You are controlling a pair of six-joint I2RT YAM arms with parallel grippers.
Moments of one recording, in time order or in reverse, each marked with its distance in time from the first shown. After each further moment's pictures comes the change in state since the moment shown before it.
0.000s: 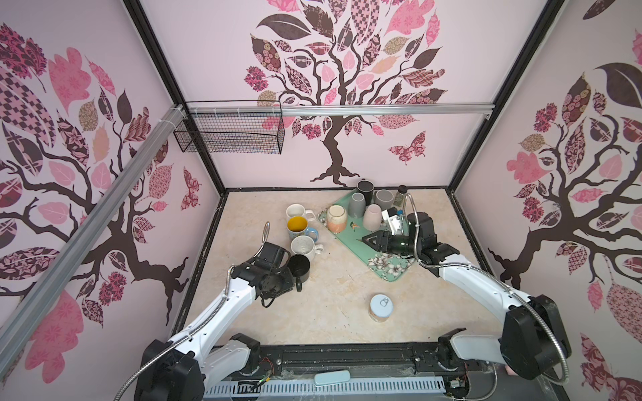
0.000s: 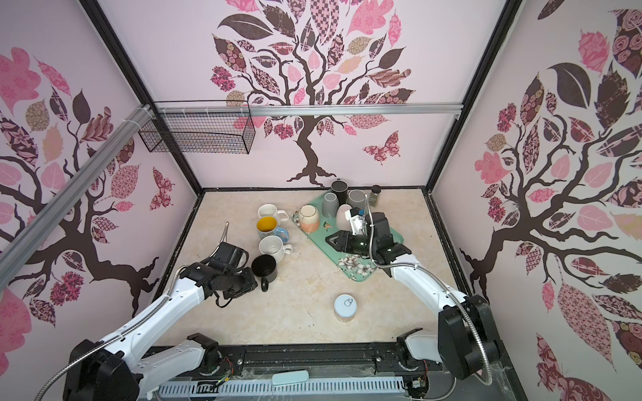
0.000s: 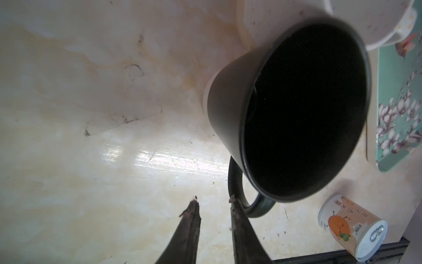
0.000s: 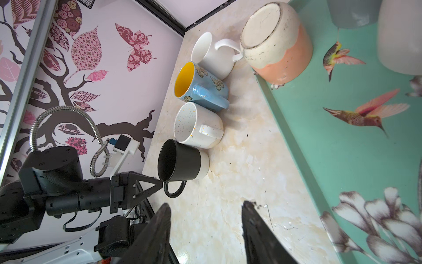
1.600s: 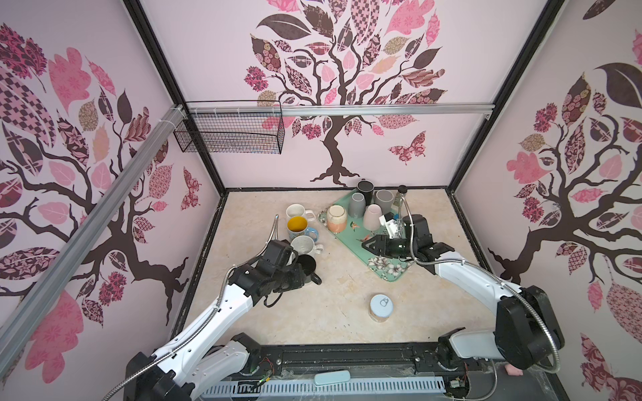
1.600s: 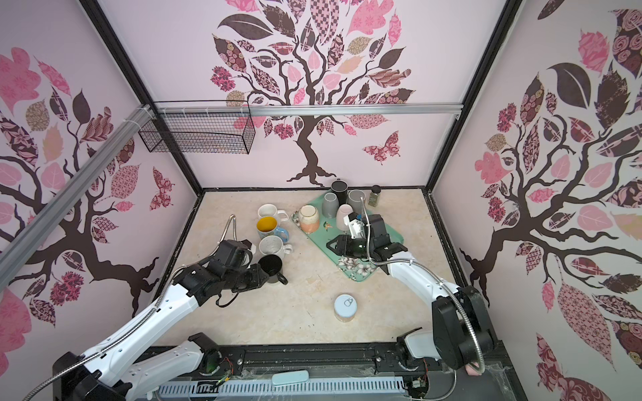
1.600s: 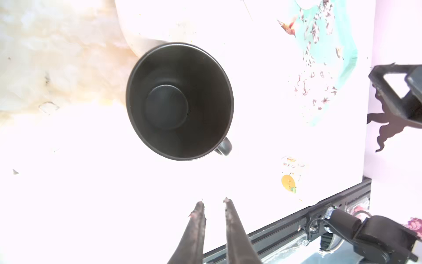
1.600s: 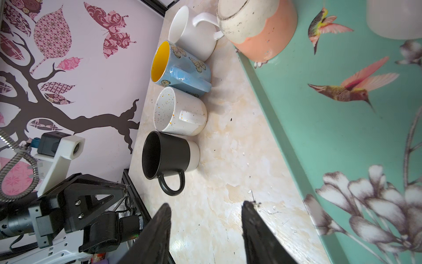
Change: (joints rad) left arm -0.135 -0.086 0.098 0.035 0.027 0.083; right arm 0.000 0.058 0.001 -0.064 0.005 -0.042
